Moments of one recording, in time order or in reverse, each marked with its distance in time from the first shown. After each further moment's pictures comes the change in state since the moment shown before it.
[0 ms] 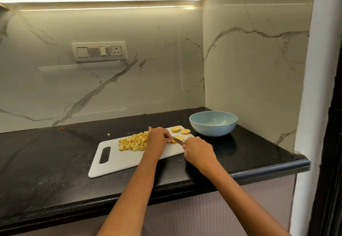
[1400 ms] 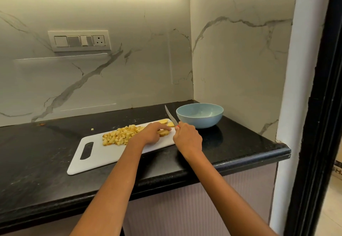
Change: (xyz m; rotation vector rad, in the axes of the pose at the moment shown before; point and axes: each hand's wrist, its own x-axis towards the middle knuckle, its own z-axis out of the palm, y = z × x) left_hand 0.009 0.006 0.001 0.042 -0.409 0.154; right_hand 0.007 0.006 0.004 0.321 0.253 0.182
